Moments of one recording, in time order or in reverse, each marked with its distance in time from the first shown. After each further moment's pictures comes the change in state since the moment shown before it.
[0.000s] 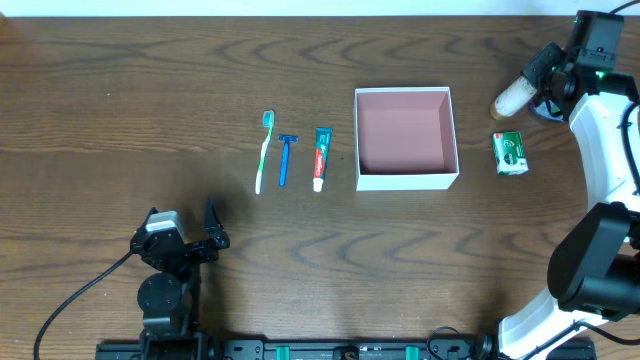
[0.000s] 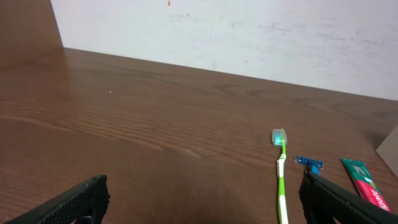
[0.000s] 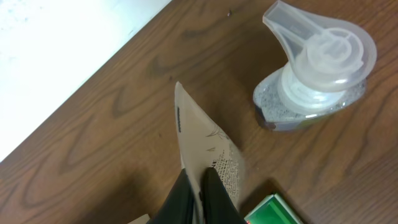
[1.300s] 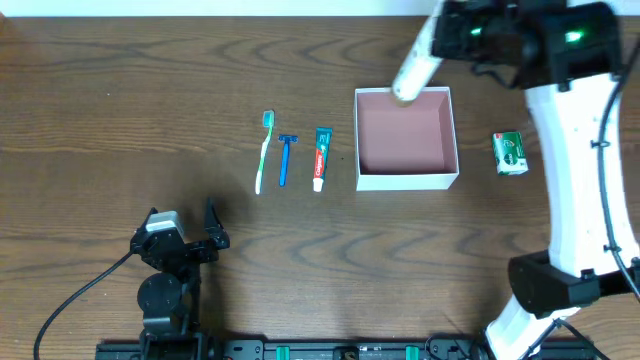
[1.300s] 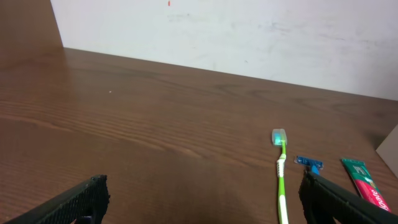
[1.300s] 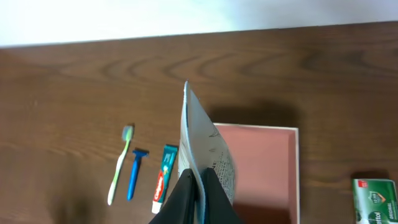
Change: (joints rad) left arm 0.000 0.000 0.000 0.000 0.000 0.000; right arm 0.467 0.021 0.781 -0.741 -0.113 -0.257
